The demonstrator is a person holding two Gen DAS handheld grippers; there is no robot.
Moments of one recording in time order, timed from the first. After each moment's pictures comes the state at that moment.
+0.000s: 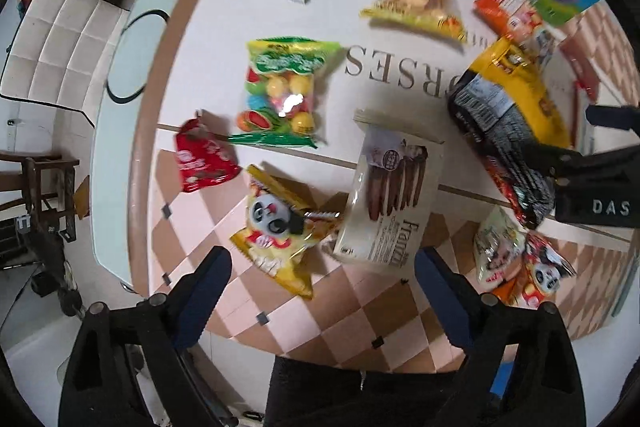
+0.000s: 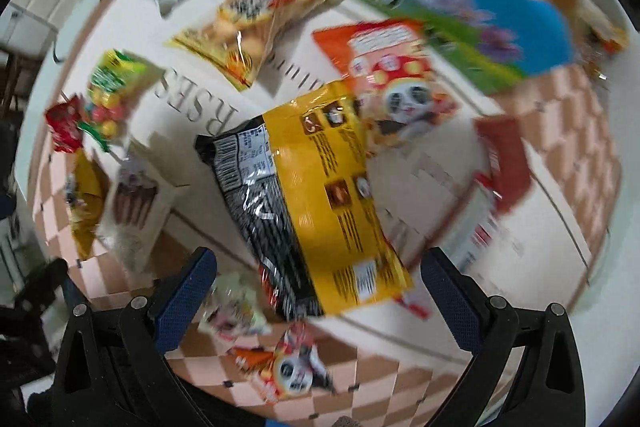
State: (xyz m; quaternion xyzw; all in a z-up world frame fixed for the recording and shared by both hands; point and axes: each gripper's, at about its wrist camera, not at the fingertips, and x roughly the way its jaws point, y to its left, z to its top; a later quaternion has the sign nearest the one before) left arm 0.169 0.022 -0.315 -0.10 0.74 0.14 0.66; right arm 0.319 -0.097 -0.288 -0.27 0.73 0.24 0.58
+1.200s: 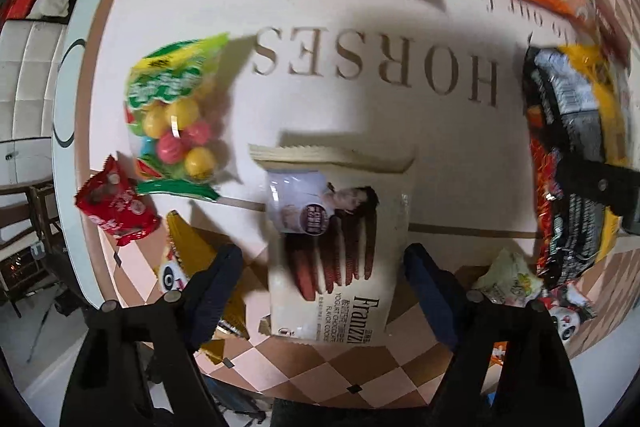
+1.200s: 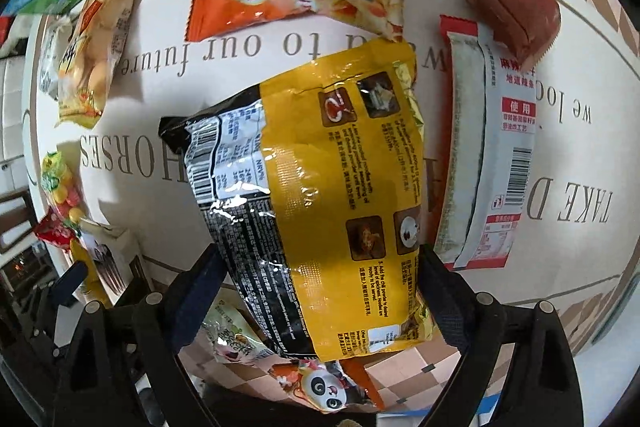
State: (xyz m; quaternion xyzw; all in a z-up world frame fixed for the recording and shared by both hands) left arm 0.189 -0.019 -0.371 -0.04 0.79 0.11 0.61; right arm 0.297 -0.204 -0.390 -0.05 0.83 0.10 0.55
